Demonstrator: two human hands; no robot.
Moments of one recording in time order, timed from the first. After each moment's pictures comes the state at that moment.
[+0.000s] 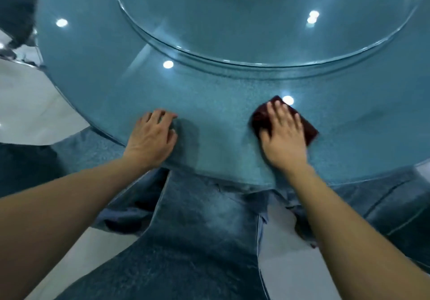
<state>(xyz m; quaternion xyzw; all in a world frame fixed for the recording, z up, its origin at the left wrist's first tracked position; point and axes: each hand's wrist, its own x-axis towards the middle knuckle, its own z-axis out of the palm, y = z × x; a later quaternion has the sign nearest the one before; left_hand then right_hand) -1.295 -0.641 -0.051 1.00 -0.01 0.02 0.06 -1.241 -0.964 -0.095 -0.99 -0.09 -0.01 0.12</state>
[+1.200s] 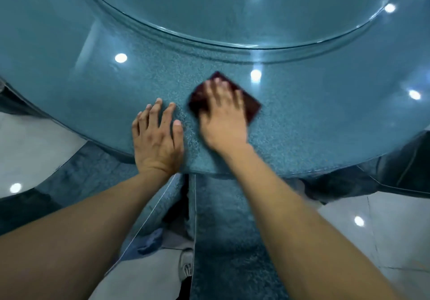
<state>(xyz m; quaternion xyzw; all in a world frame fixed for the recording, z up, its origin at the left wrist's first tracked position) -1.260 -0.532 -0.092 0.98 0.00 0.08 0.15 -1.225 -0.688 -0.086 -0.99 -0.01 -0.02 0.12</state>
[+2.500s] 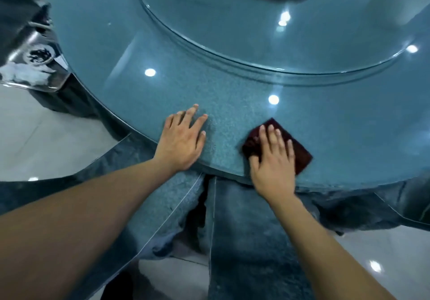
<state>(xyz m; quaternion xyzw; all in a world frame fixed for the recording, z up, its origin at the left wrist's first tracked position) -1.255 -0.469 -0.070 0.99 -0.14 -0.01 0.07 -1.316 -0.712 -0.088 -0.99 0.04 -0.03 0.11</state>
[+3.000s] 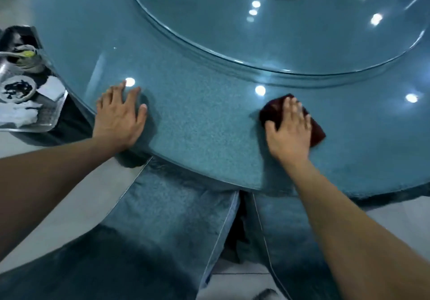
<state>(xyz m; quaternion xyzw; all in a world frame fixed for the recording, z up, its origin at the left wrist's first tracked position) -1.091 -0.226 -0.073 0.99 -0.09 0.04 0.06 -1.190 -0.601 -0.092 -0.97 0.21 -0.04 0.12</state>
